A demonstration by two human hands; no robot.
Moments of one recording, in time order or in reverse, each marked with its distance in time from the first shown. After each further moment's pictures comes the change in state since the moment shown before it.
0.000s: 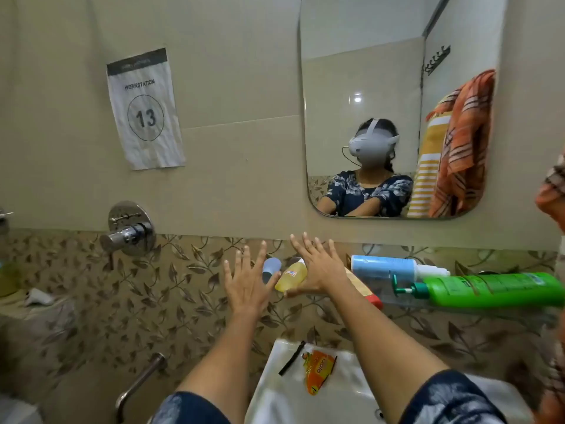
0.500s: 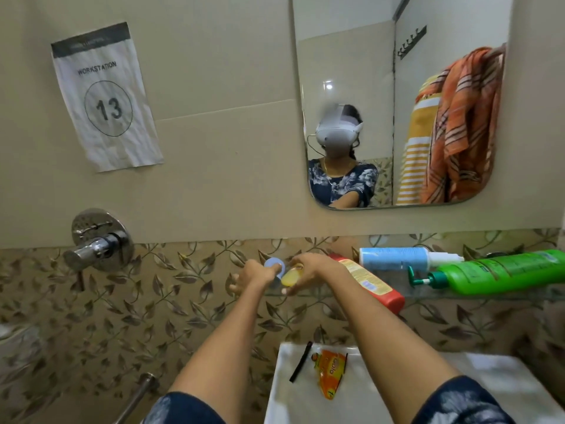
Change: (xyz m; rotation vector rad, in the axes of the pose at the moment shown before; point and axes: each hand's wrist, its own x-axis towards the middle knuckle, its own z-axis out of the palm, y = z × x) left_hand 0.065 0.000 0.020 -0.698 -0.362 -0.423; right_hand 0.048 -0.015 0.009 0.321 -0.333 0.162
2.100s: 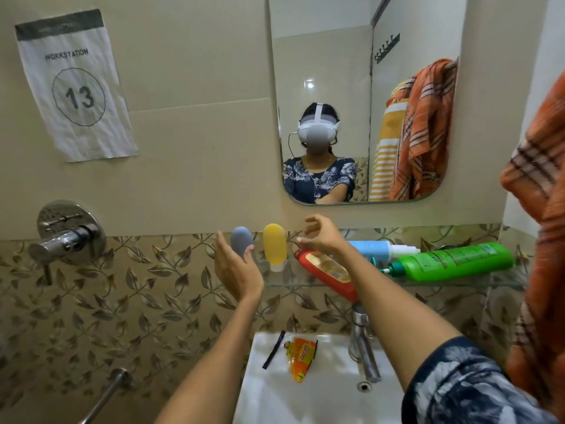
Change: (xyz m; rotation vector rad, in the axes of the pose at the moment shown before) left_hand -0.051 0.007 0.020 -0.420 0.513 0.368; right_hand -0.038 0.049 -0.038 0.641 0.471 0.059
